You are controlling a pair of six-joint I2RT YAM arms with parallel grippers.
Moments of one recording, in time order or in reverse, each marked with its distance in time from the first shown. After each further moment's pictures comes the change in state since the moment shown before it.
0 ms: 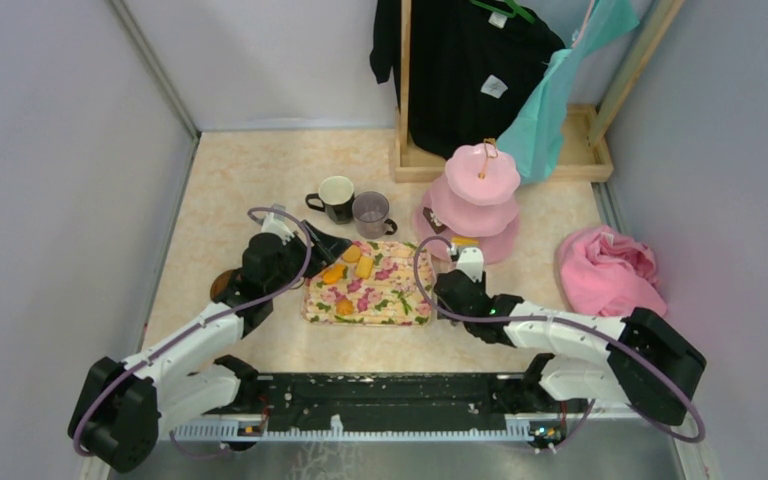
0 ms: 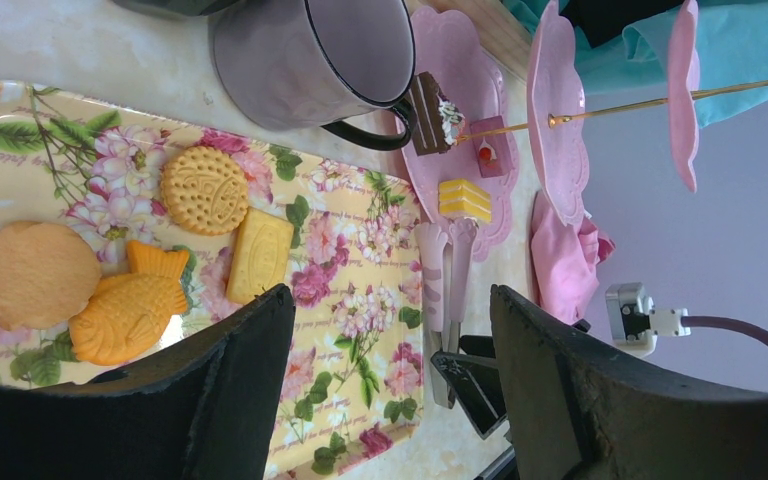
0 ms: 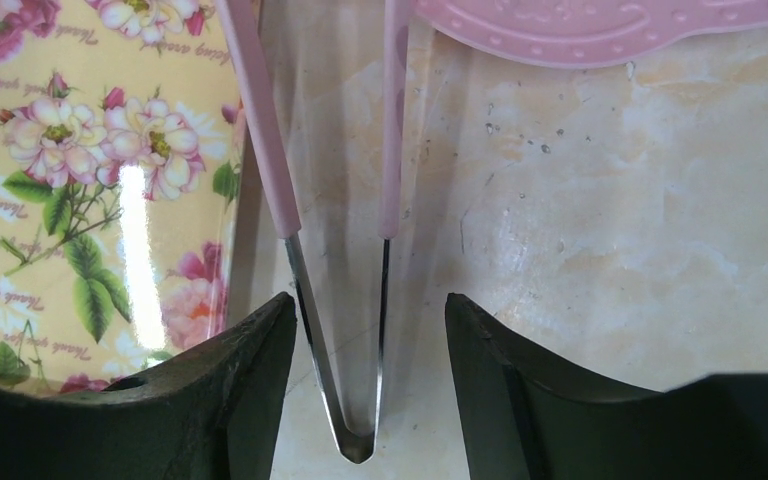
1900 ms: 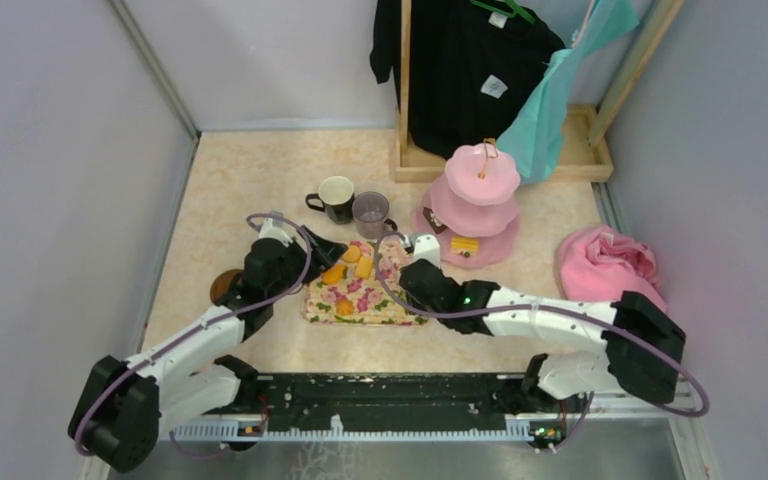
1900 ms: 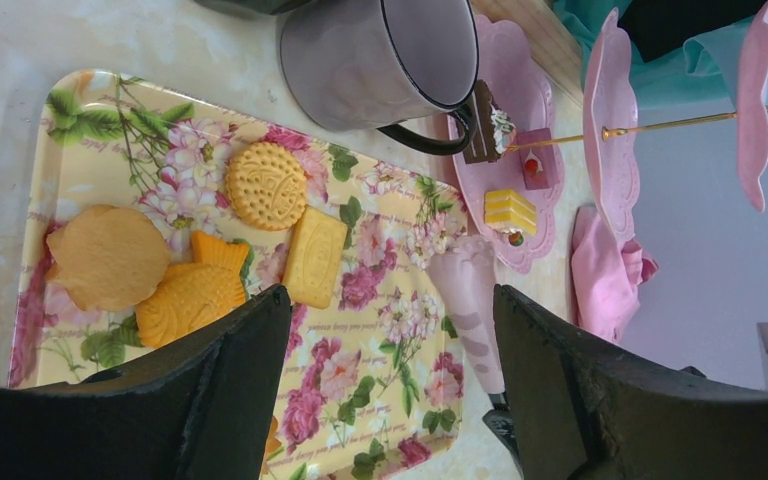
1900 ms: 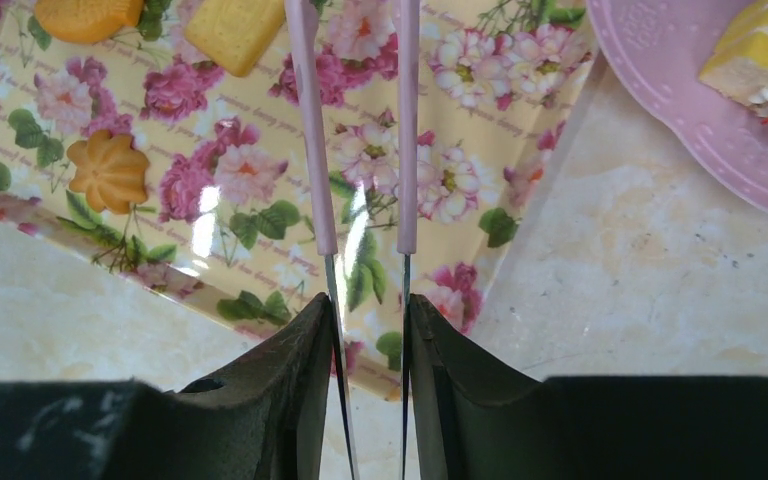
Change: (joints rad) left arm 0.000 0.002 -0.041 -0.004 -0.076 0.015; right arm 0.165 0.089 0.271 -0.080 -0.066 -0.092
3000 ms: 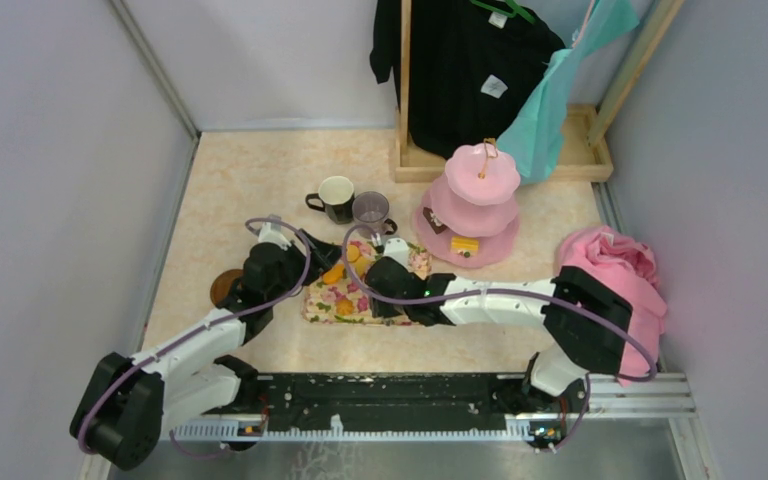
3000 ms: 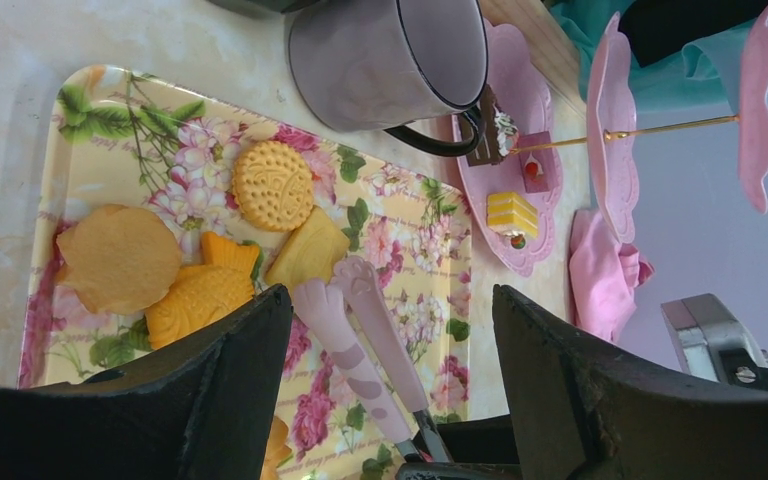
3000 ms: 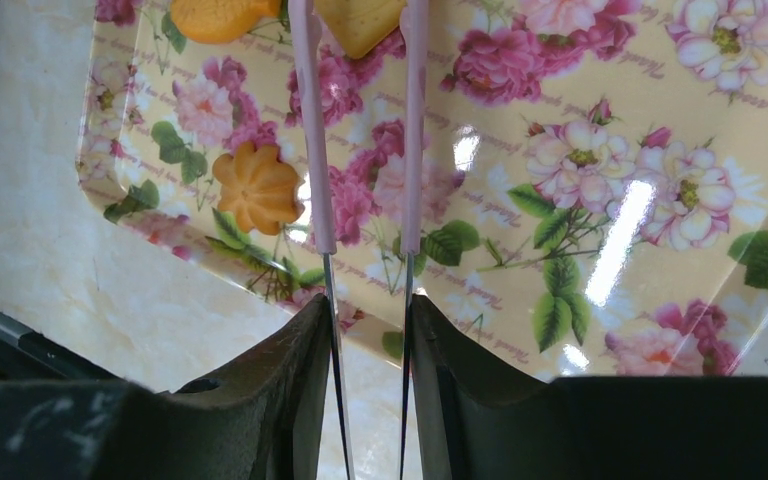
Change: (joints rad) left arm 0.018 0.015 -0.055 0.089 0.025 -0.008; right arm 0.043 0.301 0.176 0.079 -0.151 0.209
